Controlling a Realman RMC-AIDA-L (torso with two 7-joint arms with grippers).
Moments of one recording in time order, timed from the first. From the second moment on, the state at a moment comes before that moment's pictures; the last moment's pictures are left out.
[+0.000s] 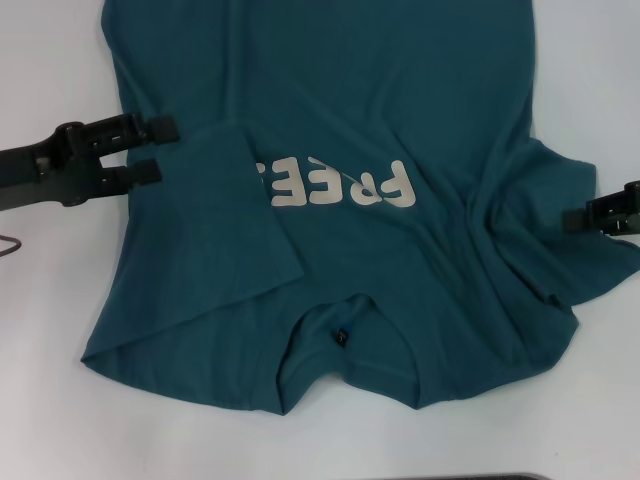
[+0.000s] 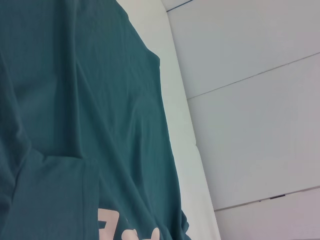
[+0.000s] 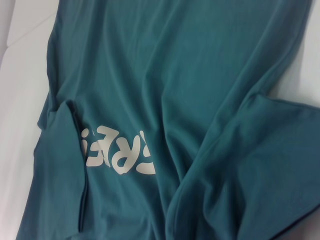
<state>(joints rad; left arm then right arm) -0.46 -2.04 -2.57 -0.71 -1.12 1.66 -2.38 0.54 1.89 -0.54 -0.61 -2.43 -1.61 2.32</state>
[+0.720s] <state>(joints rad) -0.45 -2.04 -2.60 -0.71 -1.12 1.67 -2.38 0.48 1.88 -0.51 -0.75 -2.43 -1.66 2.37</state>
